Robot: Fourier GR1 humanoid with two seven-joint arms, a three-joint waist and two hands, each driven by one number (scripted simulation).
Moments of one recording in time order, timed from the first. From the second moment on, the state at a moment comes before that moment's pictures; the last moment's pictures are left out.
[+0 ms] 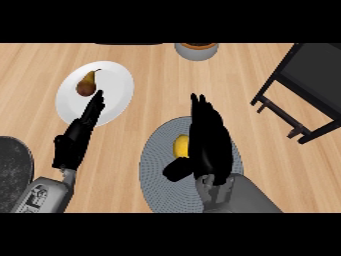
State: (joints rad) left arm -0.20 0.29 -0.26 -1.40 0.10 0.19 -0.03; right arm -0.47 -0.02 0.61 -1.63 0.80 -0.06 1.20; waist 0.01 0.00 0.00
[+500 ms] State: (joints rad) left arm -0.21 0.25 -0.26 -1.39 0.07 0.20 -0.01; right arm -0.46 -0.01 0.62 -1.55 0.80 -0.08 1.19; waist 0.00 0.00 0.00
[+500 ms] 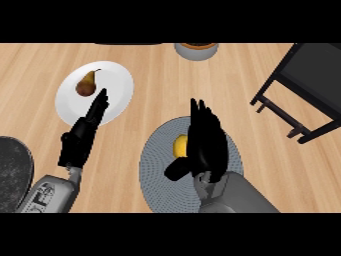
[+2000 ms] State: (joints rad) left arm -0.17 0.23 -0.18 -1.46 0.02 0.11 0.03; right arm -0.46 -0.01 0.64 -1.28 0.74 -0.22 1.10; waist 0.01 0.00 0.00
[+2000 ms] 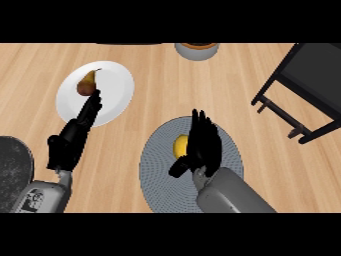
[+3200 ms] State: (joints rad) left arm -0.17 0.19 -0.12 -1.42 -0.03 0.09 0.01; right arm -0.31 -0.30 0.90 -1.53 0.69 -0.08 0.64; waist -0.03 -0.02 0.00
